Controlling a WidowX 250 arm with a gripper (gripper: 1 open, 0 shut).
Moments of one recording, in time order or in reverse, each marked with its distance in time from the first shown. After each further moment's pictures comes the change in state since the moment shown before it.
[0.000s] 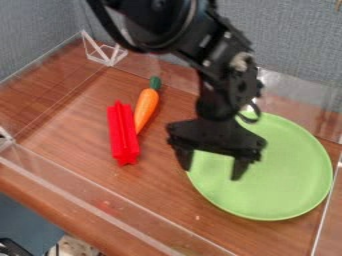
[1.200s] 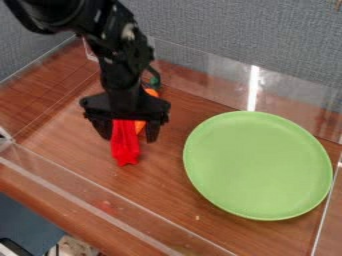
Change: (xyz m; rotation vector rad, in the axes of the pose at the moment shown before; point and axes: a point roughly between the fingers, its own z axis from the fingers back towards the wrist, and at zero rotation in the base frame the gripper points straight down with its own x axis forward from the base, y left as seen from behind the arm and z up) arm 0.027 0.106 -0.010 0.098 -0.063 0.182
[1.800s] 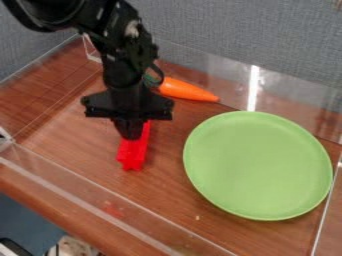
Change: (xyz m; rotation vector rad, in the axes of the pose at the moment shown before) arm -0.001 -0.005 0.020 -0.016 -0.019 0.010
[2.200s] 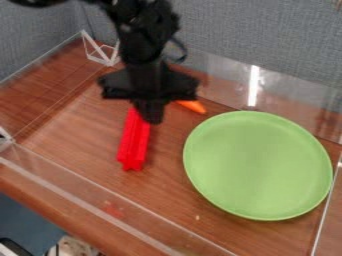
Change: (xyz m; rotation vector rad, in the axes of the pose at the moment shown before) arm 0.000 -0.037 0.049 -0.085 -0.041 -0.031
